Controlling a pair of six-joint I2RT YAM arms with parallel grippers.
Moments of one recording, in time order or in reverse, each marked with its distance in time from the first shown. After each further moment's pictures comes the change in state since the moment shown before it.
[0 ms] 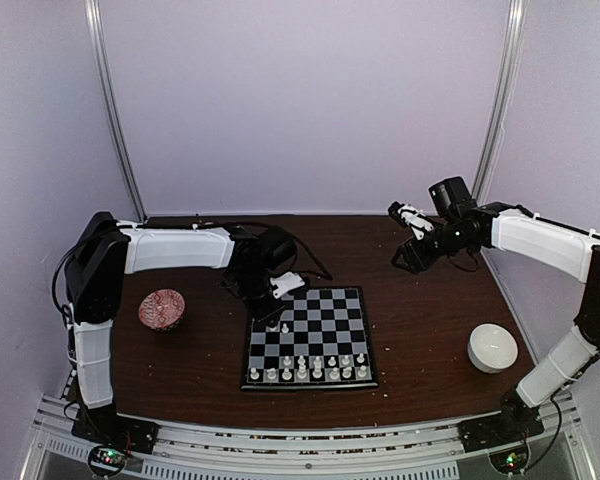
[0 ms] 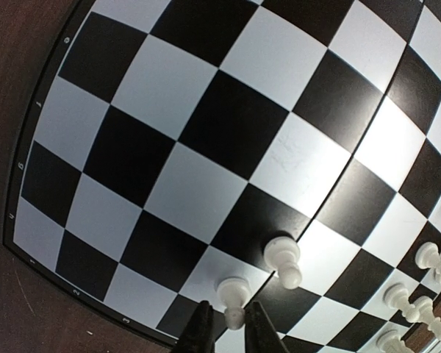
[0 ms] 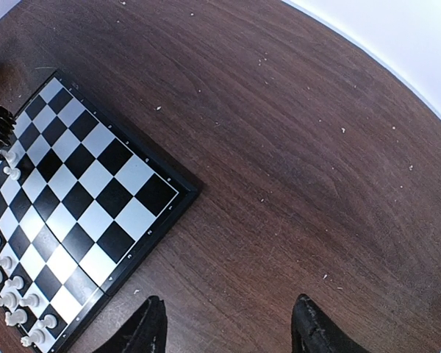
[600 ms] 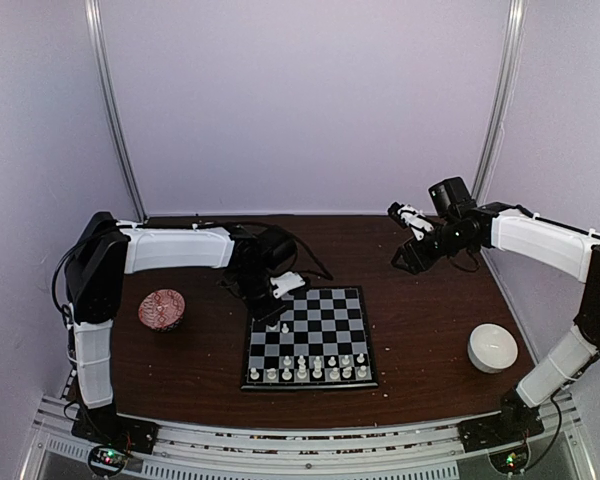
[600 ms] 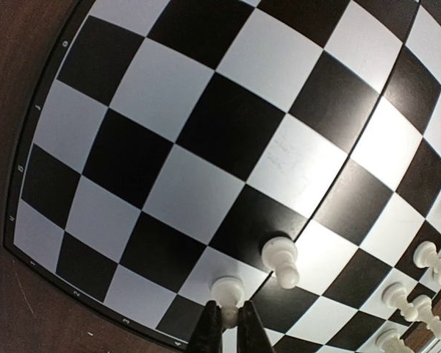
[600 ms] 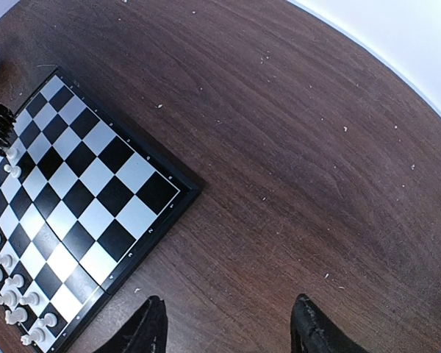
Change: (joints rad) left arm 0.000 0.000 0.002 -0.001 0.006 0.008; right arm 0.000 0.002 0.000 -0.004 -0.004 -0.004
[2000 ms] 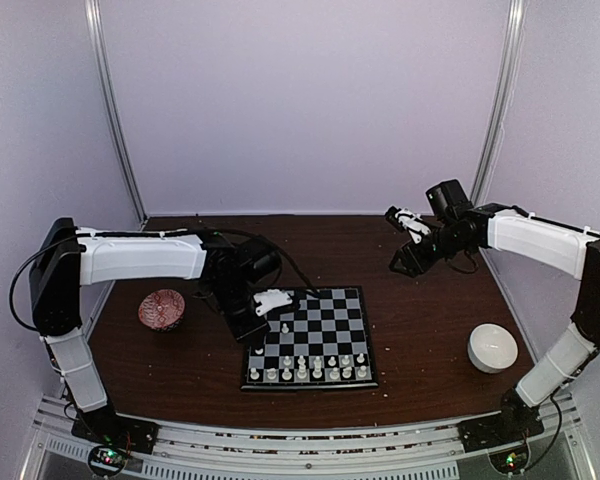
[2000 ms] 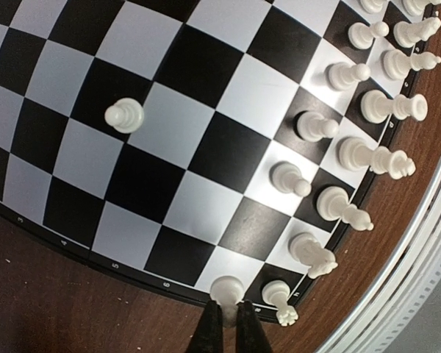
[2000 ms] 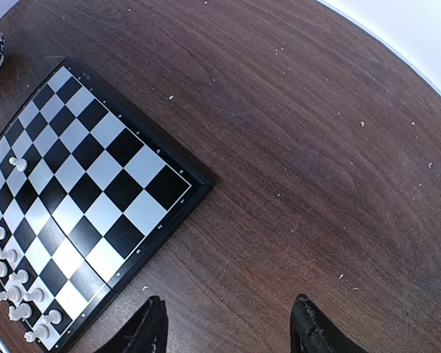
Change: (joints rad) left arm -0.058 -0.219 -0.199 -0.080 0.125 -0.031; right arm 0.000 0.025 0.001 -0.008 -0.035 -0.003
